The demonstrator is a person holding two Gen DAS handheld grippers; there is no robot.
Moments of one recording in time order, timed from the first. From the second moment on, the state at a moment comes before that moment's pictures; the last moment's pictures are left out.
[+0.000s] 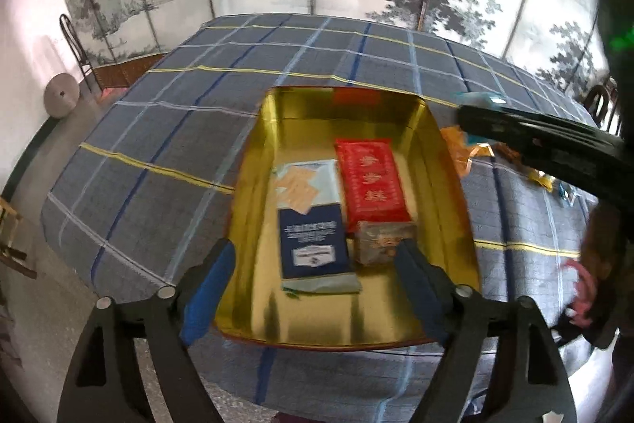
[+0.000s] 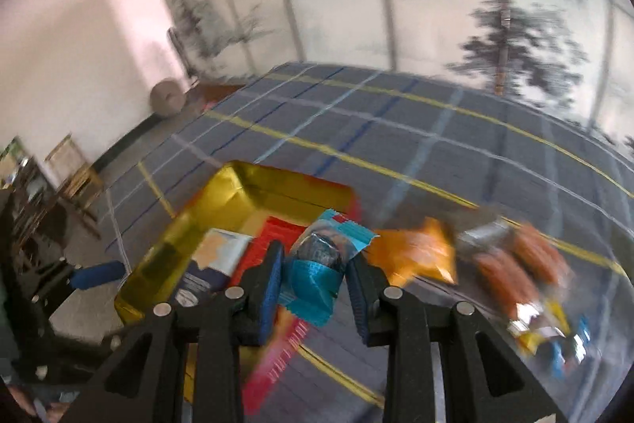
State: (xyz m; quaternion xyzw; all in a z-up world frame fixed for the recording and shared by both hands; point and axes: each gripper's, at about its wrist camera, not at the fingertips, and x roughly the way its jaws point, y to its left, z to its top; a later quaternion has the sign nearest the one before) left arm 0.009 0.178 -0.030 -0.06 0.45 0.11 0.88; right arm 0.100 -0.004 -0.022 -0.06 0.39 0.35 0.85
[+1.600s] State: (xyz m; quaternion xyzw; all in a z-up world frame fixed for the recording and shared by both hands) left arm 0.027 0.200 -0.028 -0.08 0.48 0.09 0.87; right arm 0.159 0.044 -0.092 -0.58 0.37 0.48 0.55
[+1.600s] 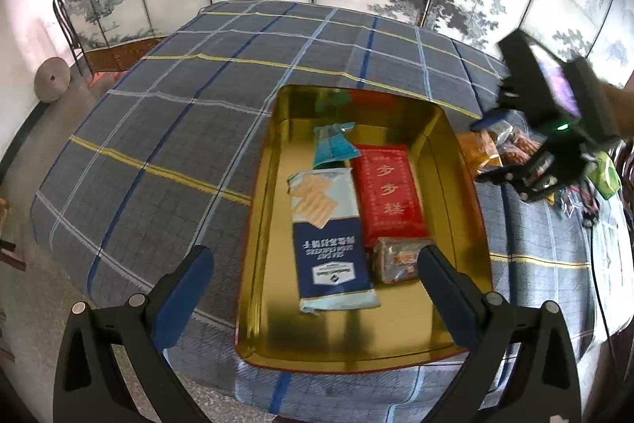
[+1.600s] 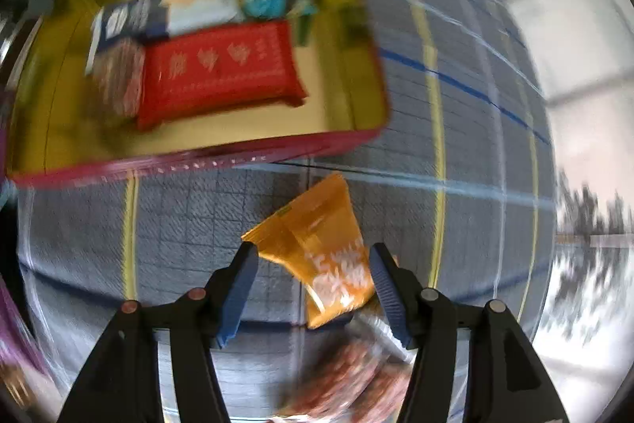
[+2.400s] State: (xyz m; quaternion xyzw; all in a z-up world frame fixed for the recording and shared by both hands) left arm 0.030 0.178 -0.002 -0.06 0.45 0.09 0.89; right arm 0.155 -0.009 -0.090 -0.39 0.45 0.45 0.66
